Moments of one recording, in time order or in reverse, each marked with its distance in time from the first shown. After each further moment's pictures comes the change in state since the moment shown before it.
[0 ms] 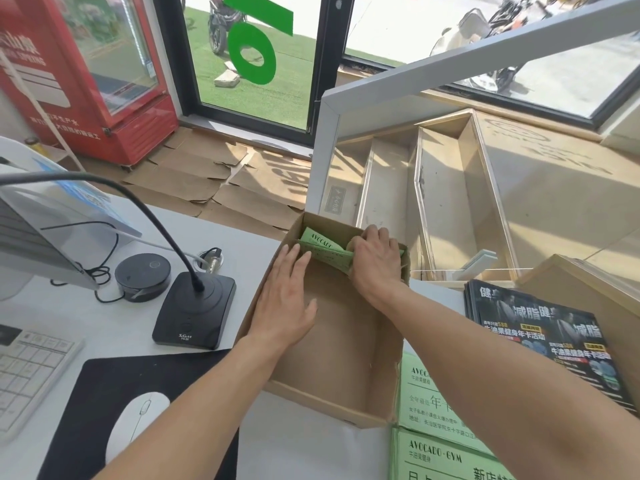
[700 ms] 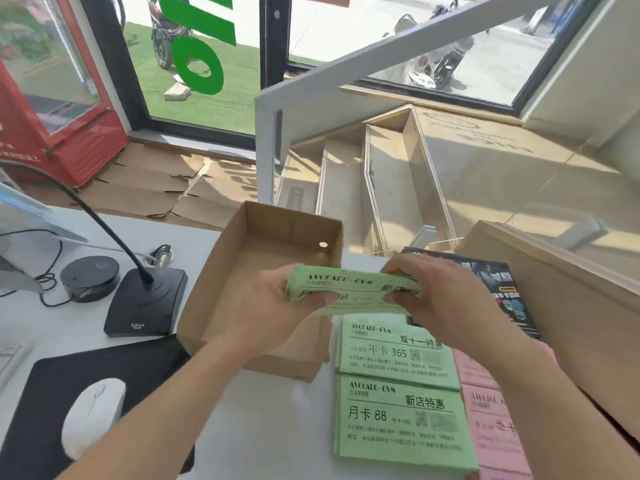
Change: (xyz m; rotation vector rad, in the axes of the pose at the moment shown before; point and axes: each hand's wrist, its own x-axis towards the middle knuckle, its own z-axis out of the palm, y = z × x) left_hand -0.065 0.122 -0.060 -0.818 -0.223 0.018; right_hand -0.206 0.110 -0.162 0.252 -0.032 -0.087
